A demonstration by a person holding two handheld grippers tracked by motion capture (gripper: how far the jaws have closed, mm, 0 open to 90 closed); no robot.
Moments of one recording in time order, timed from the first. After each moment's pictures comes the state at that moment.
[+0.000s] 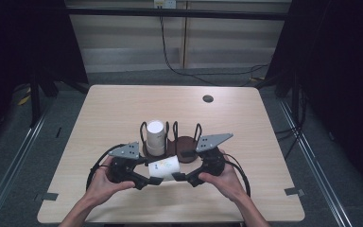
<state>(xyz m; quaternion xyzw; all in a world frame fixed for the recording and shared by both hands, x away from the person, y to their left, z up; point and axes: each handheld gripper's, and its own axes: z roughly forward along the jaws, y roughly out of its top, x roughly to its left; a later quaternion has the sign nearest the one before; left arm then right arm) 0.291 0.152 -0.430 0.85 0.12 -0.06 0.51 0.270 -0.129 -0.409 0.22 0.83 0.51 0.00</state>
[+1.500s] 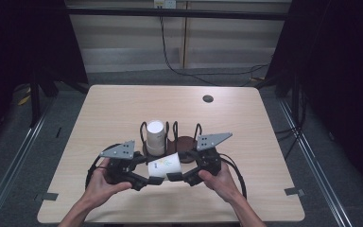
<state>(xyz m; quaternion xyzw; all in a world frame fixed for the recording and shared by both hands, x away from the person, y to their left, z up) 0.282 0.154 -0.416 0.82 0.10 -0.07 0.56 0.274 -0.122 -0.414 0.20 0.79 0.58 -0.06</state>
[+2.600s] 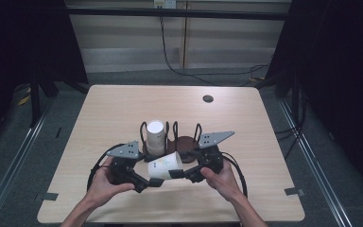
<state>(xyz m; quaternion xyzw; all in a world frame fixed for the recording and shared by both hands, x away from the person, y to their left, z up) 0.287 0.149 -0.425 0.84 0.12 -0.06 0.53 0.277 -0.129 -0.414 0.21 0.79 0.58 -0.07</state>
